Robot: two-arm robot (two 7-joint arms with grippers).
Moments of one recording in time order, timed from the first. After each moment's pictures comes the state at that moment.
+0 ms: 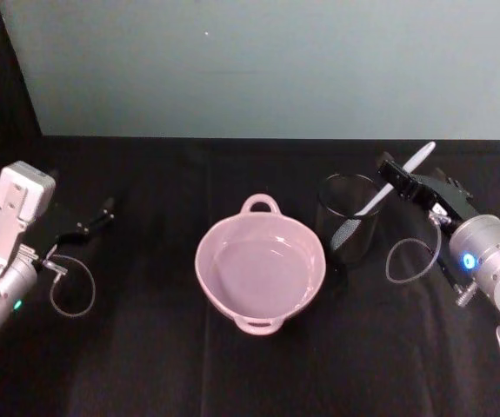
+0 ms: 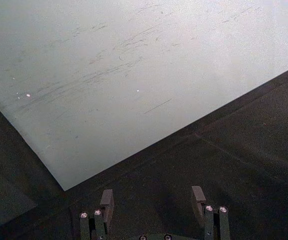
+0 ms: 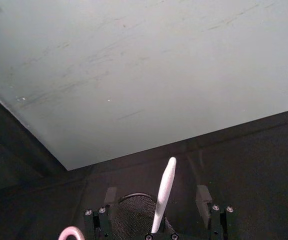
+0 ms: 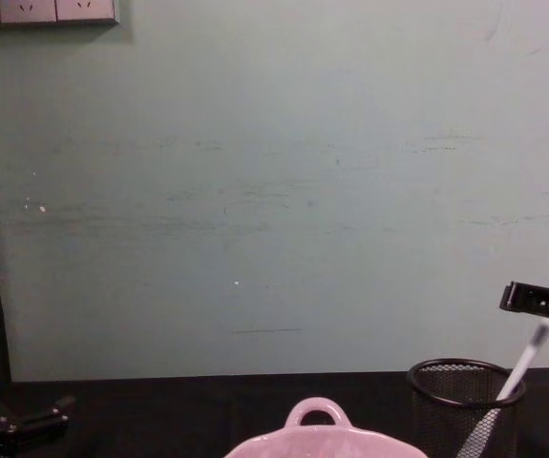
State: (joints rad) left arm -0.20 0.60 0.45 -1.41 -0.25 -0.12 0.03; right arm 0.11 0.29 -0.18 -1.73 0.71 0.31 -0.17
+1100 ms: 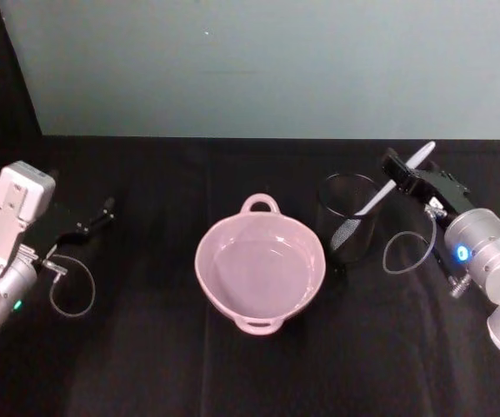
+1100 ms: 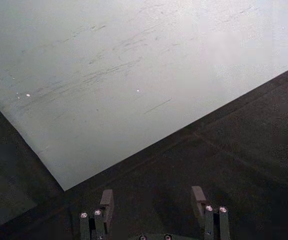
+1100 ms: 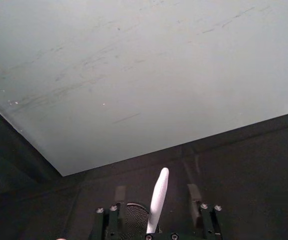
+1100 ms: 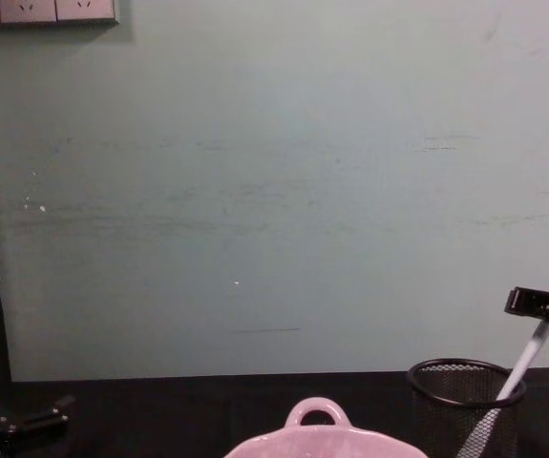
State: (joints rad) left arm -0.20 0.60 0.45 -1.41 -0.25 -0.12 0.03; right arm 0.15 0.25 -0.17 -1.65 0.66 0.30 -0.15
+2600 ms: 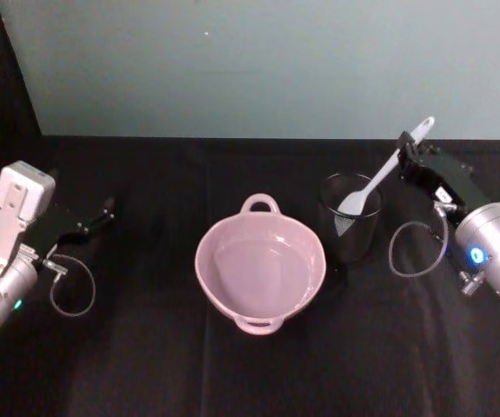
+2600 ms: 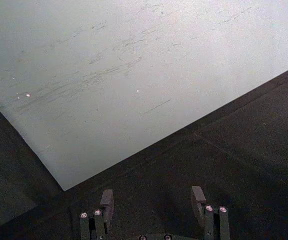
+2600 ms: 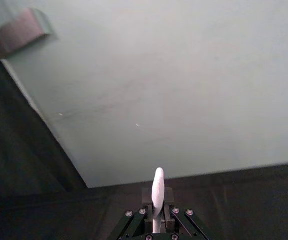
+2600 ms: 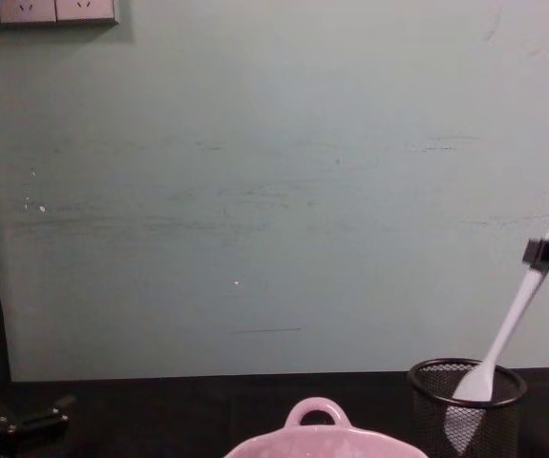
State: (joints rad) left arm -0.20 0.60 0.45 -1.41 -0.25 -0.12 0.03; right arm 0.09 0.29 -0.16 -1.76 0.61 0.23 -0.01
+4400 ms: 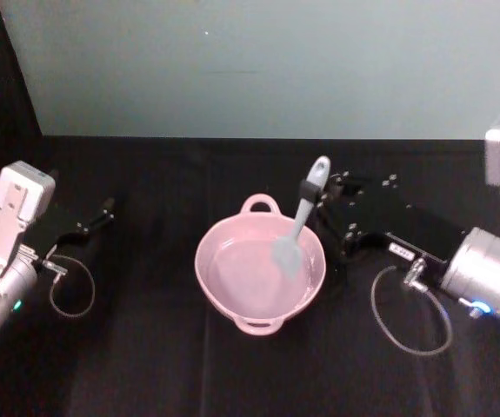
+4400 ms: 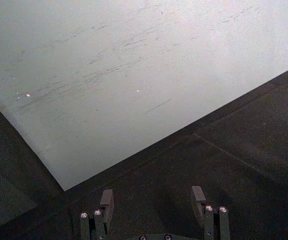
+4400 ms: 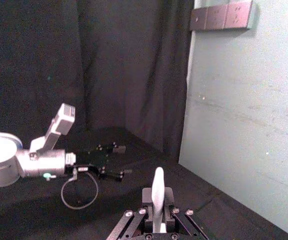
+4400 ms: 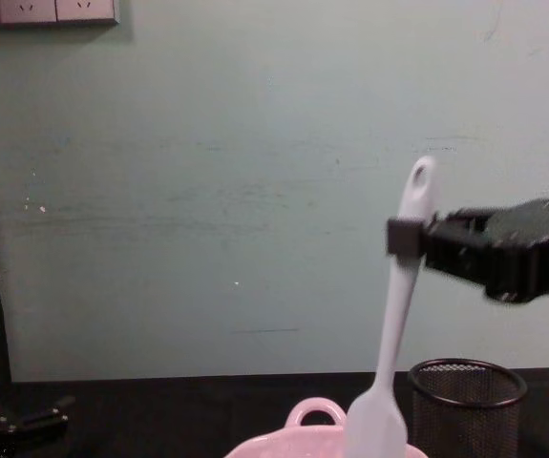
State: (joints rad) left arm -0.20 0.60 0.45 -1.41 -0.25 -0.12 0.03; right arm 0.09 0.62 -0.34 -1.92 0.48 0.09 0.45
